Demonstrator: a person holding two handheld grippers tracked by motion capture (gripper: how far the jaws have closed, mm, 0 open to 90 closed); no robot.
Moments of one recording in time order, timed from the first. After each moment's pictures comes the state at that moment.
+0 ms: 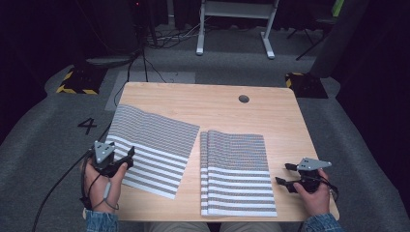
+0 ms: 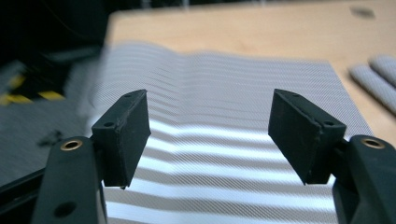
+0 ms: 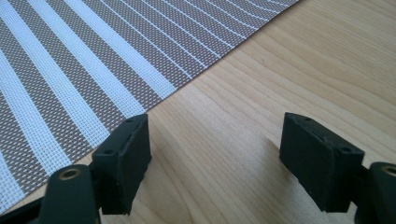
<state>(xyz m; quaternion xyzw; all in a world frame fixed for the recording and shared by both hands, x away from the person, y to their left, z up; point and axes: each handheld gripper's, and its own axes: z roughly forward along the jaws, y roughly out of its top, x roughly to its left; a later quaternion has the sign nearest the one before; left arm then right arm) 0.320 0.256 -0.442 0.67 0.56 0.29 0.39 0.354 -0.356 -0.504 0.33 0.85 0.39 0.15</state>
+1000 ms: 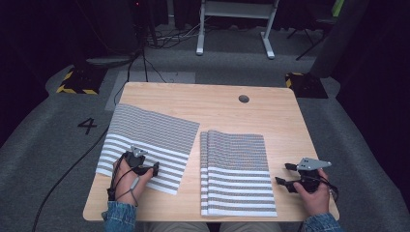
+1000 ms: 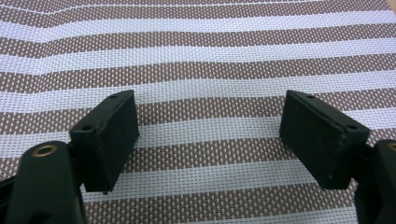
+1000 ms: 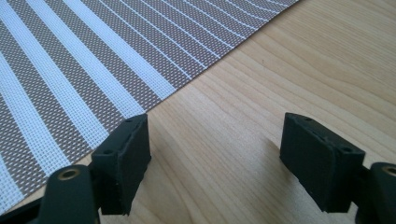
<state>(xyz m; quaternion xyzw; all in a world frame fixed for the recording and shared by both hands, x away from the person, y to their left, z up) 0.355 0.212 -0.496 0.75 0.56 0.19 0.29 0.354 -0.355 -0.504 0.33 0.85 0.39 0.15</state>
